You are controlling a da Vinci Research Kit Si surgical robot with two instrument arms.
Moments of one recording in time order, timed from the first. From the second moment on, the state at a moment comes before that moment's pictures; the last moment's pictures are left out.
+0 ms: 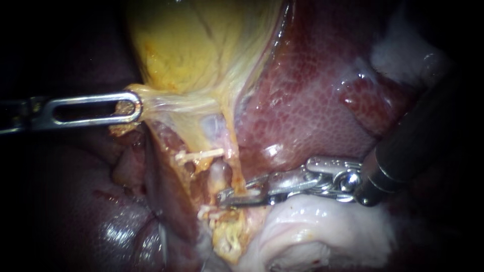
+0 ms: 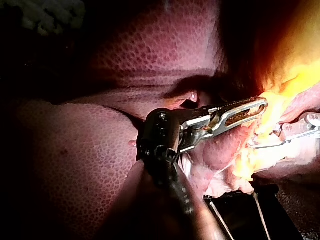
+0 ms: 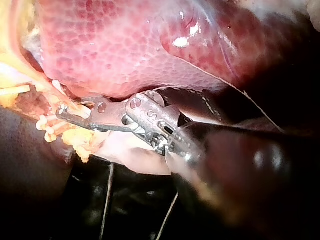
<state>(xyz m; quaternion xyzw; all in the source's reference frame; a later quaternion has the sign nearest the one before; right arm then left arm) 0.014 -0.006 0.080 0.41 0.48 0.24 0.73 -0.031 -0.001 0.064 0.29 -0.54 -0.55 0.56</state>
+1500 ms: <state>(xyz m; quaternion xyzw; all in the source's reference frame) 0.004 0.004 0.065 0.30 0.56 0.20 0.75 -0.031 -0.001 0.064 0.28 -0.55 -0.55 0.57</state>
